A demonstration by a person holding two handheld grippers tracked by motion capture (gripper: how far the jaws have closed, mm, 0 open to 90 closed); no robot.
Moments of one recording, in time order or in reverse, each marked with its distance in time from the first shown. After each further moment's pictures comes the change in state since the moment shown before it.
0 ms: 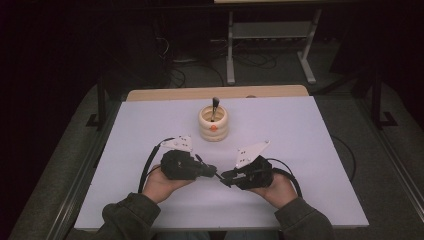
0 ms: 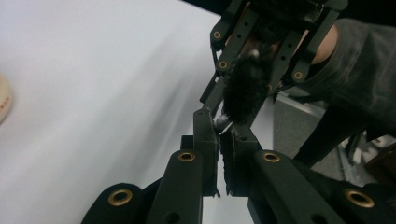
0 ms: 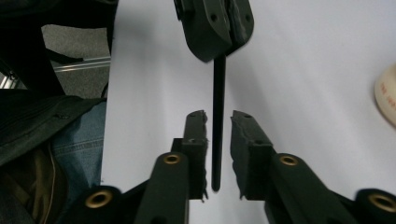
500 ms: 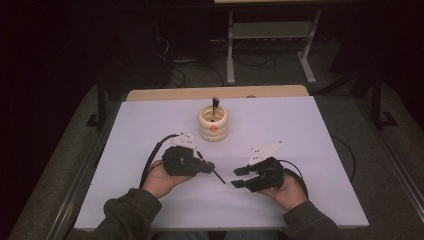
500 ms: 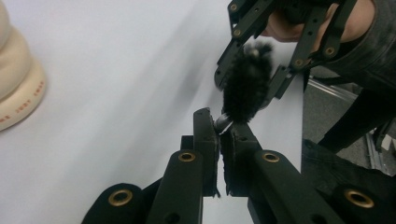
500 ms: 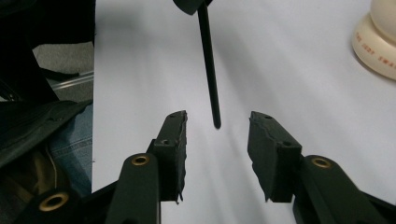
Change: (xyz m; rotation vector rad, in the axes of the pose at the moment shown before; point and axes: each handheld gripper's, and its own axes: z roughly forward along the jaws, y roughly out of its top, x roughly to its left) left arm 0.011 0.006 0.002 0.089 0.084 0.014; right arm -0.010 -0.031 -0.013 -0.025 -0.011 0.161
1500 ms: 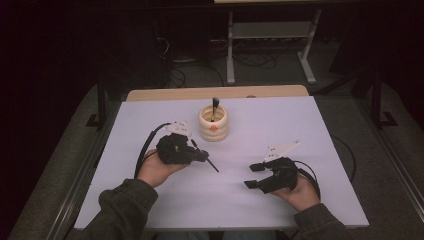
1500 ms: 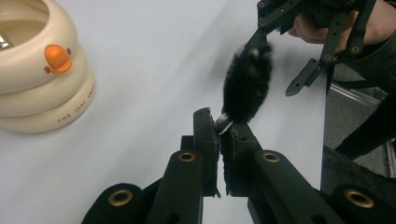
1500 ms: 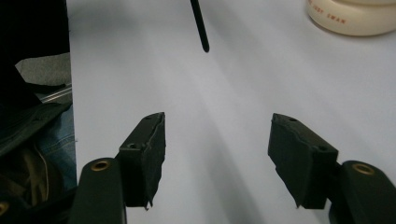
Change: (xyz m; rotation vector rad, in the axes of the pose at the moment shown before) left arm 0.018 0.015 -0.018 0.009 0.055 -0.023; right arm -0.014 -0.026 -0.022 -0.001 -0.064 0.096
